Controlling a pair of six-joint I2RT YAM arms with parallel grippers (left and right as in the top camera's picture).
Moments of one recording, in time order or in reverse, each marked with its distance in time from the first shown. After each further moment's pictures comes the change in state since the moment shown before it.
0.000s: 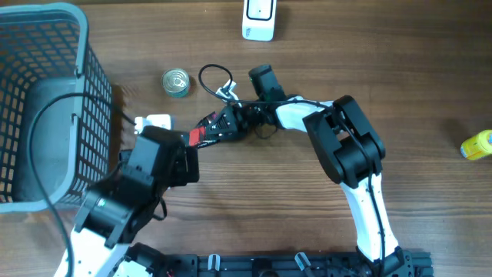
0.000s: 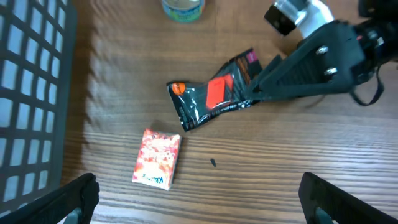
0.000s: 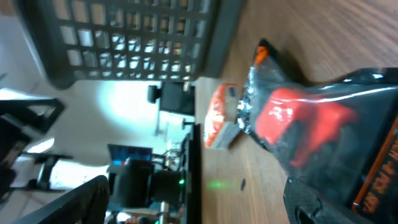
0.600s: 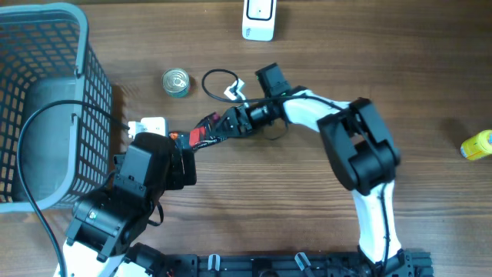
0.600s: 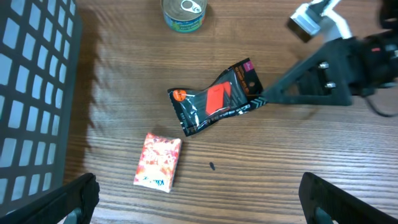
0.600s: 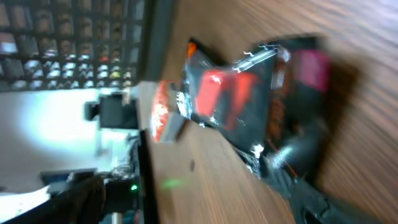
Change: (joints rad) left arm 0.000 -0.050 0.000 -0.002 -0.008 0.000; right arm -0.035 -0.150 -0.016 -0.417 0.286 -0.291
